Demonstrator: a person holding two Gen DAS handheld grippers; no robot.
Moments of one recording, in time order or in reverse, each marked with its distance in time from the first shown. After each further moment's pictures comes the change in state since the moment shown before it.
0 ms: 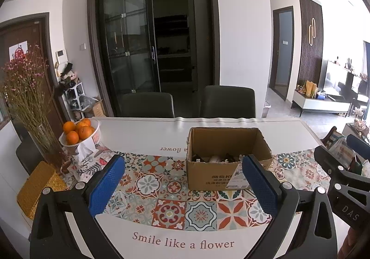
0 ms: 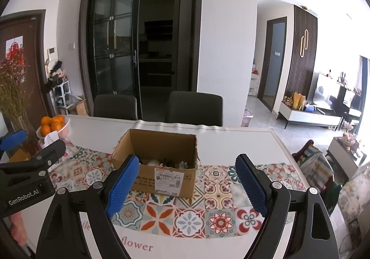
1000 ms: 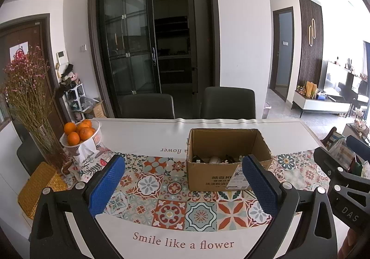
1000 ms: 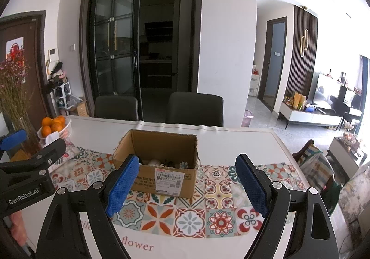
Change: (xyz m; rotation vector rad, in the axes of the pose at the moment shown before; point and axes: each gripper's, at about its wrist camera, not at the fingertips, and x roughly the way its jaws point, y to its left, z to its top) left arm -0.007 -0.001 0.007 0.002 -0.005 0.004; right arm -0.004 0.002 0.002 0.002 0.001 0.008
